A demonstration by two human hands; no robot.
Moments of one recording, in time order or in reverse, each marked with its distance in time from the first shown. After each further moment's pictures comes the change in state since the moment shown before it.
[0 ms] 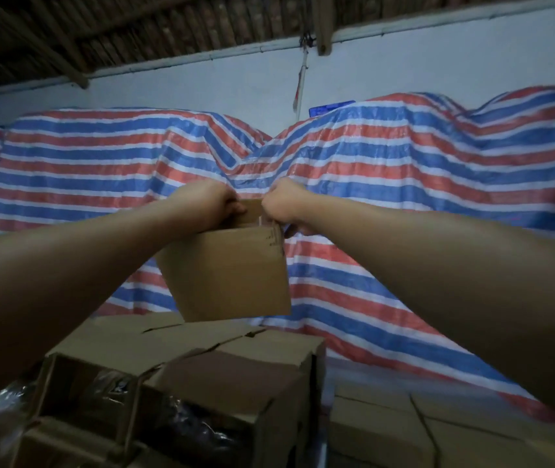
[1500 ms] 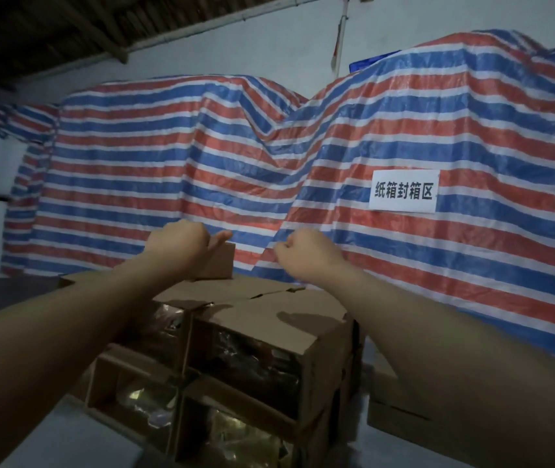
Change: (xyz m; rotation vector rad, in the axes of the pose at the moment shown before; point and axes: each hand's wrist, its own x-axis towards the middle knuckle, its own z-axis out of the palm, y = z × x) left_hand -0.119 -0.058 0.076 0.352 -0.196 -0.292; right_hand -0.047 0.088 0.127 -0.136 -0.042 -0.108
